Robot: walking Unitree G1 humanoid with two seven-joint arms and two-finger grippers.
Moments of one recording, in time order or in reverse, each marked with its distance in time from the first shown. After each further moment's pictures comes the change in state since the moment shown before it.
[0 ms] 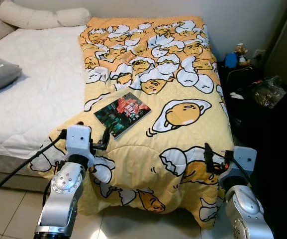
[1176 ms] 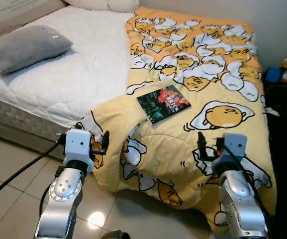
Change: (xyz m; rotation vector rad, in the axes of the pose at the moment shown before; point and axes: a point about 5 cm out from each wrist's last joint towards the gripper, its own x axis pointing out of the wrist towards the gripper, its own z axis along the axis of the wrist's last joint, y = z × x) left arm -0.014 -0.005 0.002 0.024 0.024 0.024; right arm 0.024 0.020 0.017 -0.009 -0.034 0.063
